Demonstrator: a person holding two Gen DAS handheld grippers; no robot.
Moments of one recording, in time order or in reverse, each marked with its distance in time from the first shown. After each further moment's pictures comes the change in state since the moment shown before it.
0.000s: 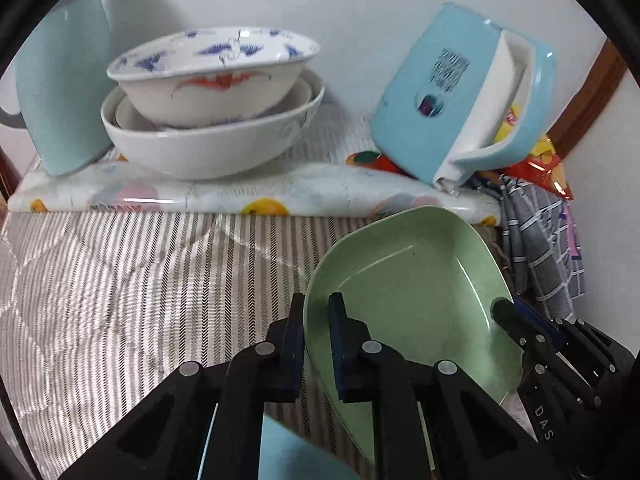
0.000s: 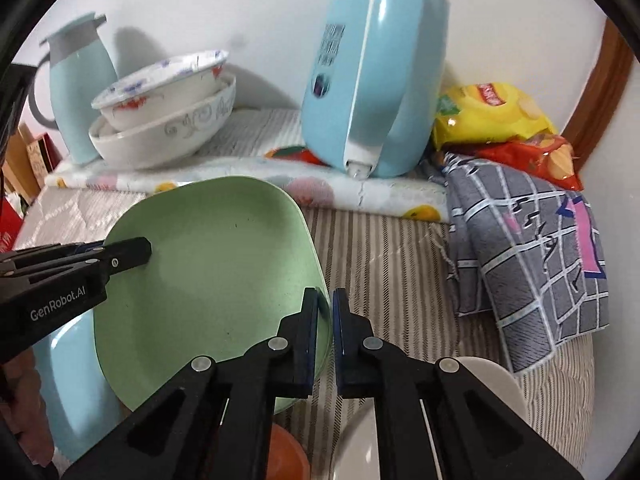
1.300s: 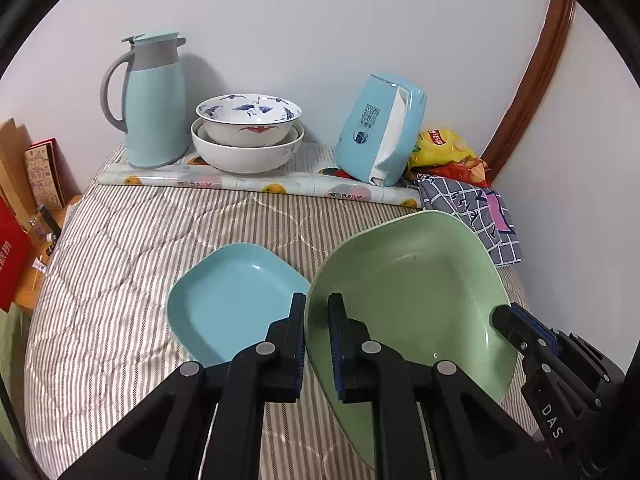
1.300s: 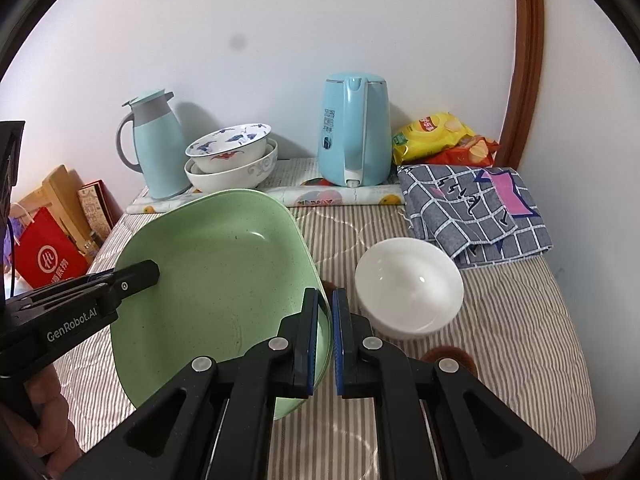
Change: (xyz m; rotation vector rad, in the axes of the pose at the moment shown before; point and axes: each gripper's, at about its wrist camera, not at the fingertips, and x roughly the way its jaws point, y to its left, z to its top) left arm -0.176 -0.019 -0.119 0.007 -0.168 -0.002; right arm -0.185 0.009 -0.106 0.122 -0.177 0.060
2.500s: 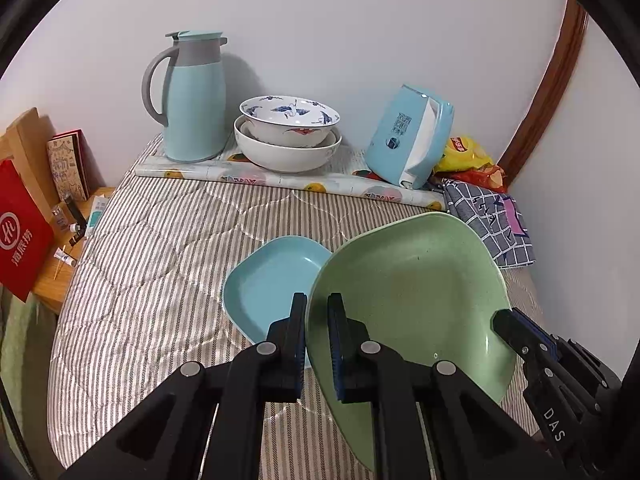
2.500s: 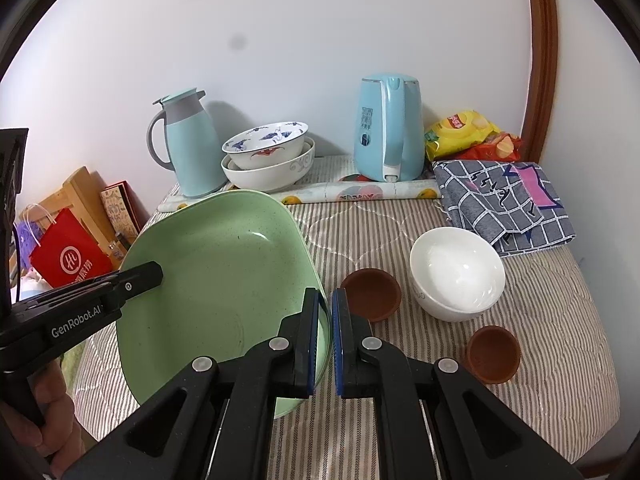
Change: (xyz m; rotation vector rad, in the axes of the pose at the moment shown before) left arm -0.024 0.041 -0.006 -0.030 0.000 0.043; right arm -0.009 0.040 -0.009 0.015 0.000 0.072
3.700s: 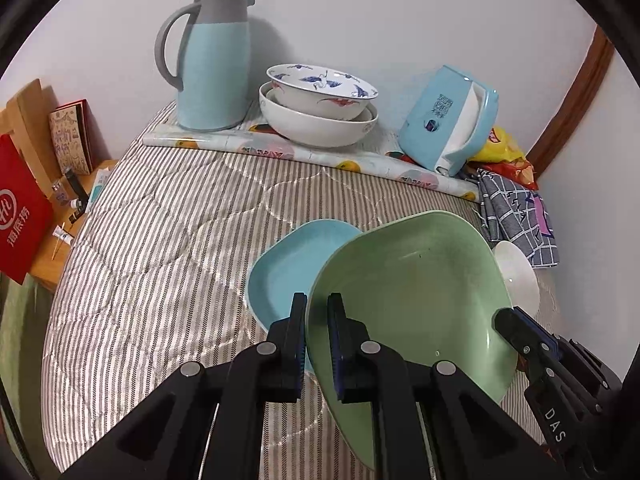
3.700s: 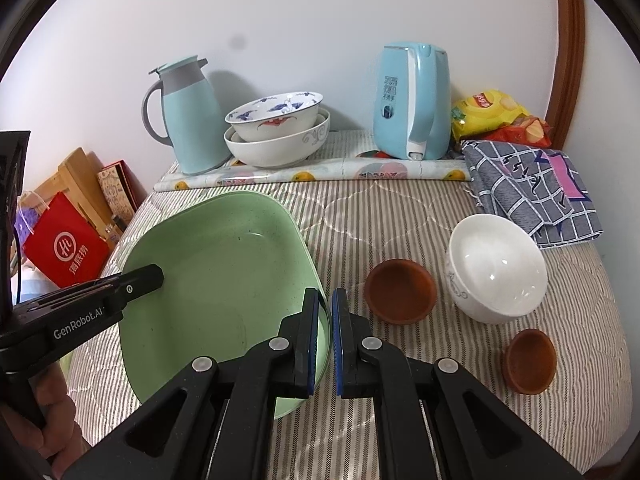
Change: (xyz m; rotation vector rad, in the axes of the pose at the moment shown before) left arm 0.045 0.039 0.003 -0.052 0.081 0.023; right arm 0.054 0.018 0.002 -0.025 0.082 0.014
